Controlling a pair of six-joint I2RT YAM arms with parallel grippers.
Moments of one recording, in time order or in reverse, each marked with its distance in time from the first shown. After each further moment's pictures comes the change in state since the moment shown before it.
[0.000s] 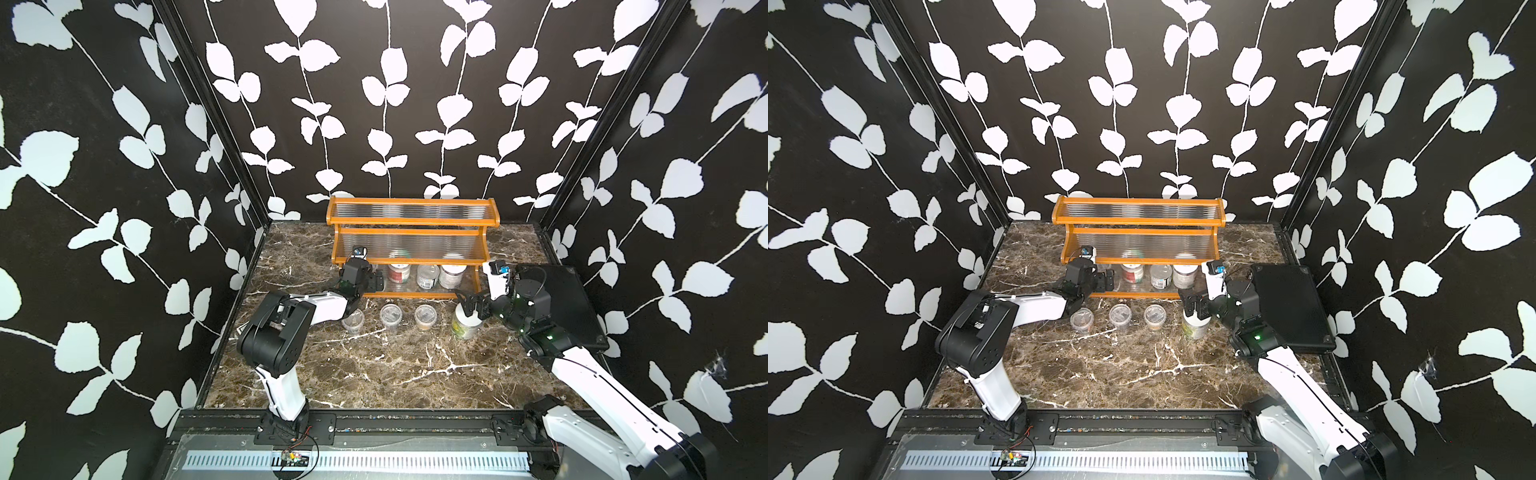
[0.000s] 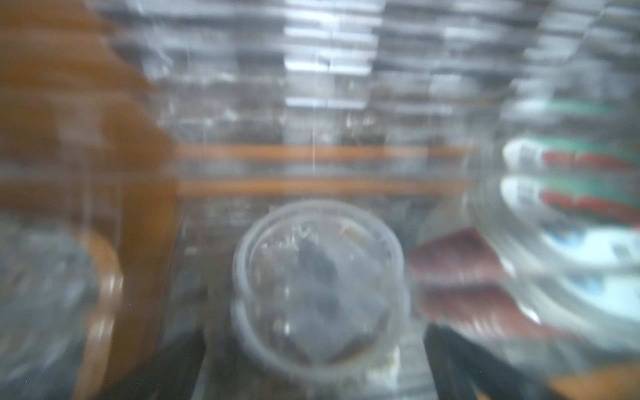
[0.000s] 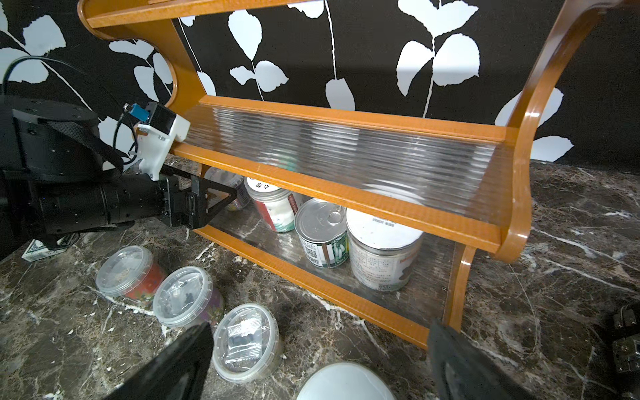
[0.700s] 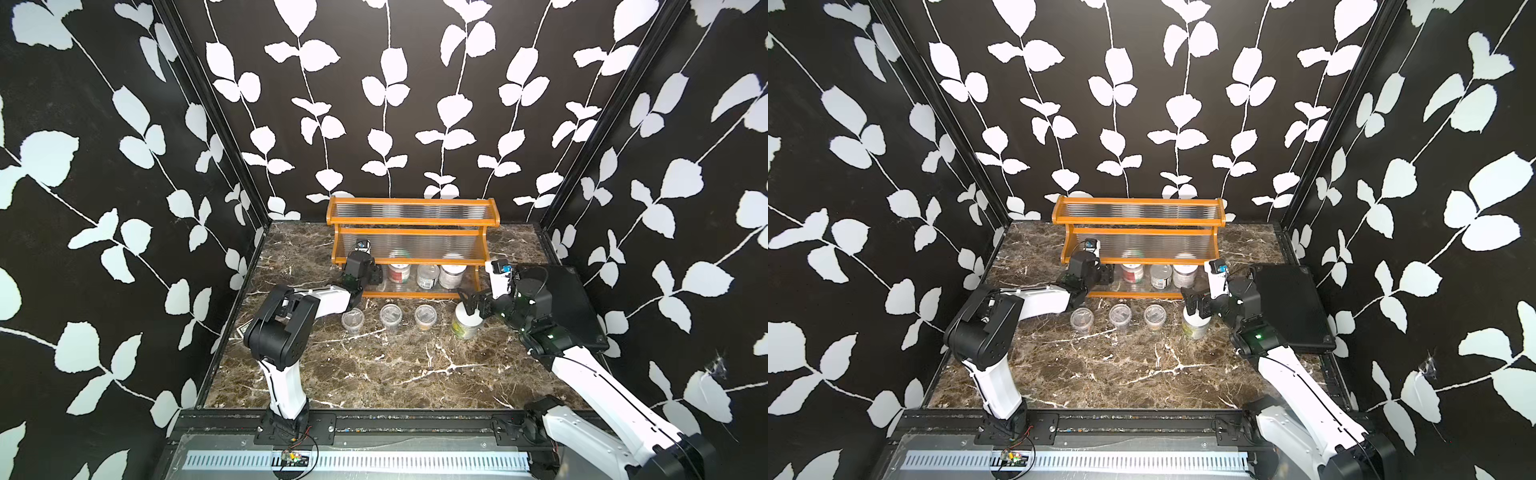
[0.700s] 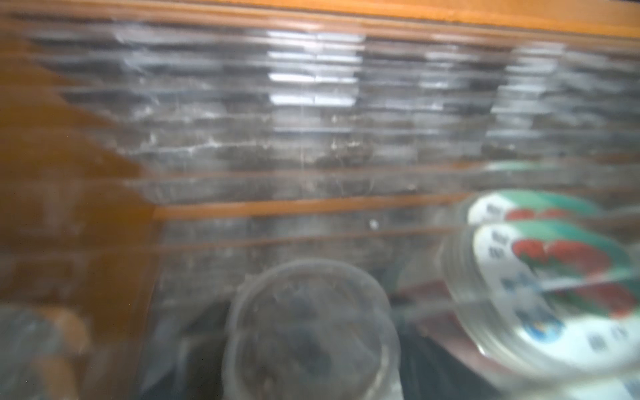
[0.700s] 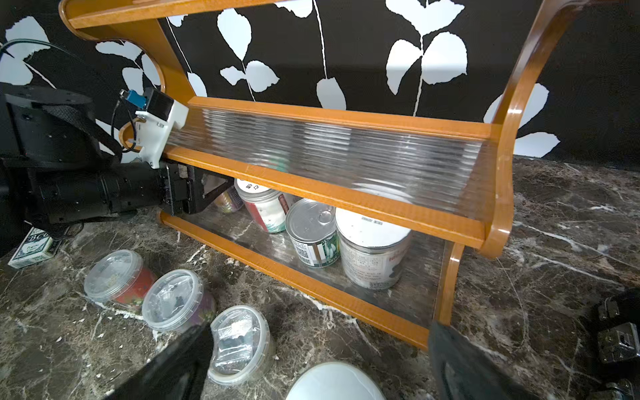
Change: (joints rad) left arm 0.005 0.053 0.089 0.005 0.025 0.040; right arm -0.022 0.008 0.000 -0.001 0.001 0.000
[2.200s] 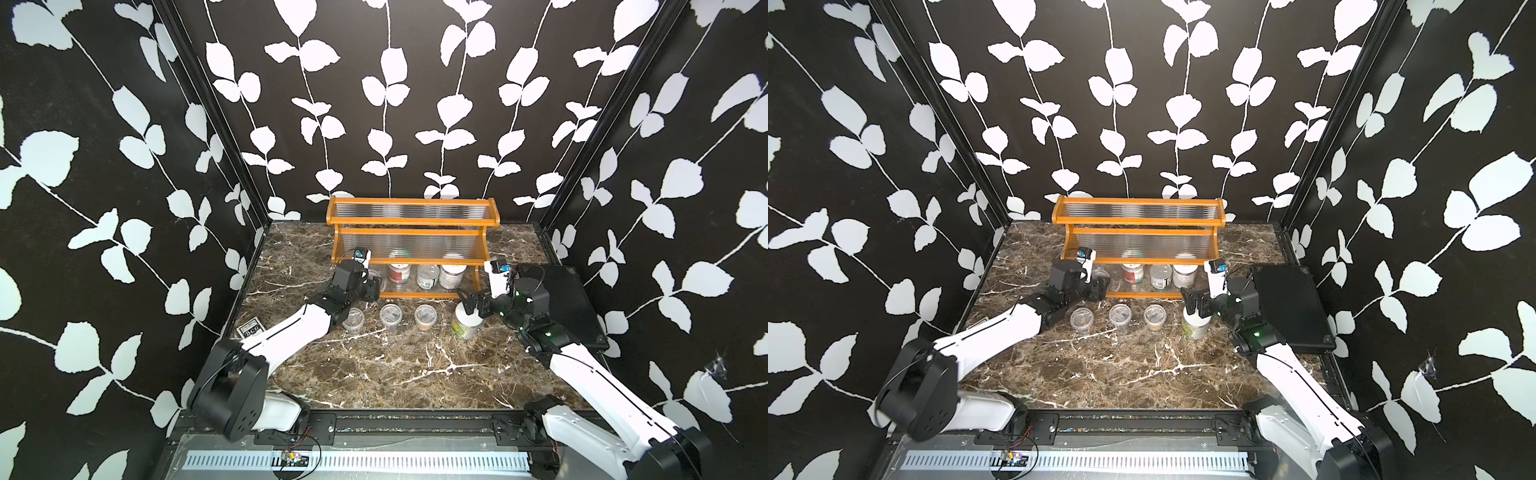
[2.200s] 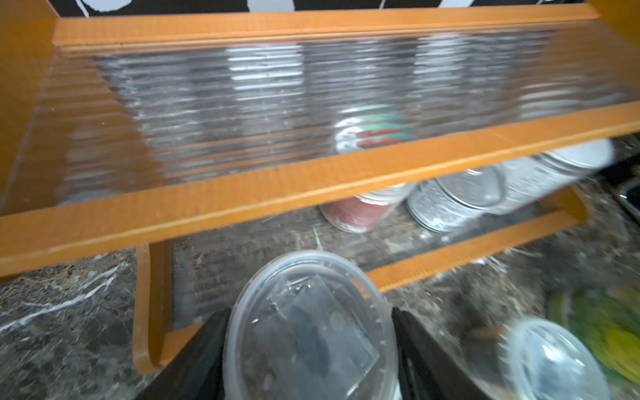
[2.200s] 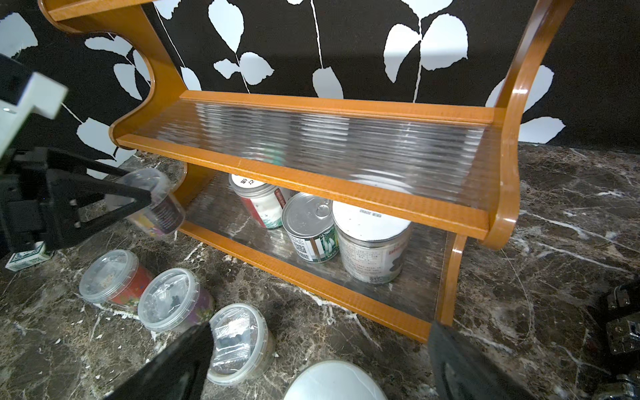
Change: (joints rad) left arm -0.095 -0.496 -0.146 -0.398 0.068 0.040; right arm -0.006 0.024 0.000 0.005 -0.002 0.019
